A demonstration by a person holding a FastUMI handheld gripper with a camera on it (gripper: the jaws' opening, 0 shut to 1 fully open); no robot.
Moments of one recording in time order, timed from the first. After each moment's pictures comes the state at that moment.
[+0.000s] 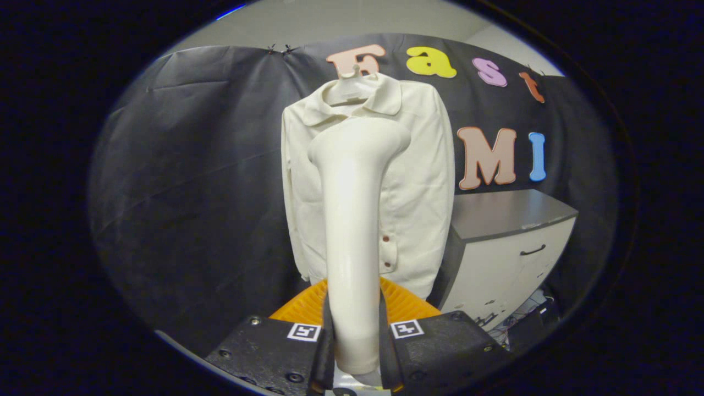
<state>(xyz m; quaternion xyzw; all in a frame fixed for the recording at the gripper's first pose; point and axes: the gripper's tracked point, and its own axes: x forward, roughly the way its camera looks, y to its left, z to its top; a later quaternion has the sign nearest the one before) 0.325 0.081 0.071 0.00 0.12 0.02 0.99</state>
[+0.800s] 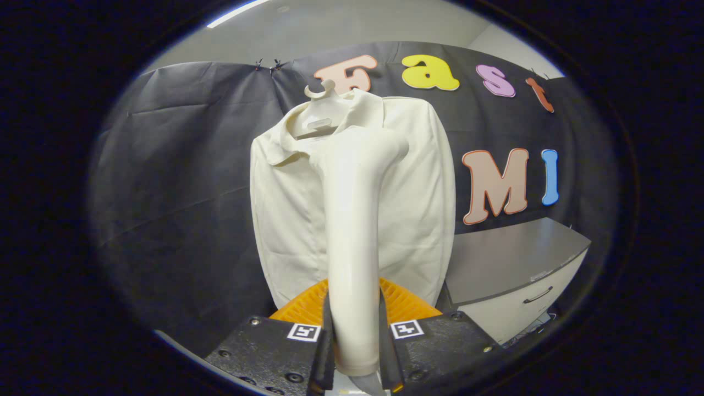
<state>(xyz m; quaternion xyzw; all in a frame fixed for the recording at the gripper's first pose) 0.448 0.022 0.123 0.01 0.07 0.04 1.00</state>
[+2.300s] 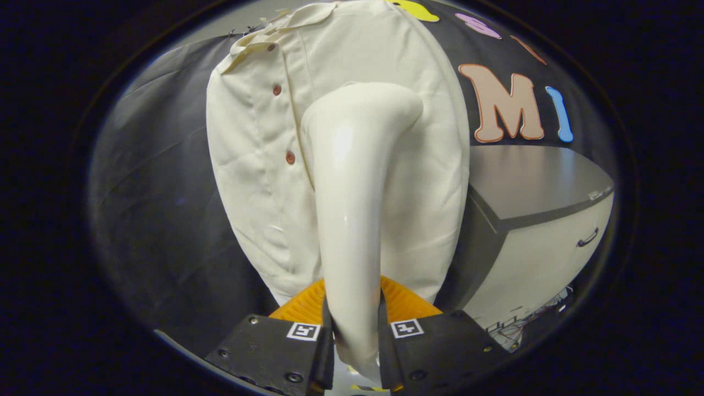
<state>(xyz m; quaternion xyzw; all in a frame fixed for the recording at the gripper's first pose) 0.494 -0.007 -0.080 0.05 0.22 0.05 0.97</state>
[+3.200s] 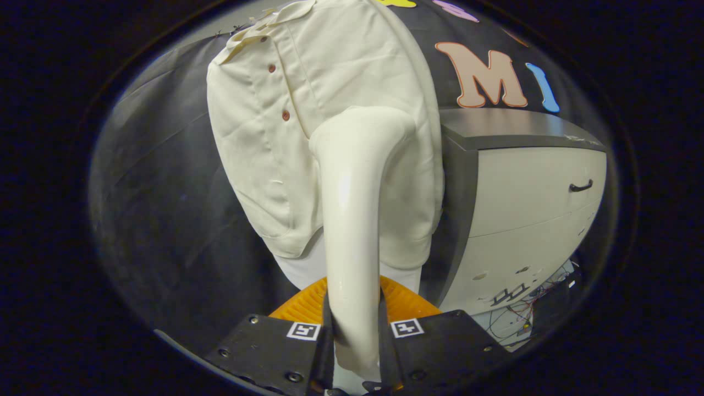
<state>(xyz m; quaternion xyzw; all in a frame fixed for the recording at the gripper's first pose) 0.415 -0.018 -0.113 0.08 0.27 0.04 0.96</state>
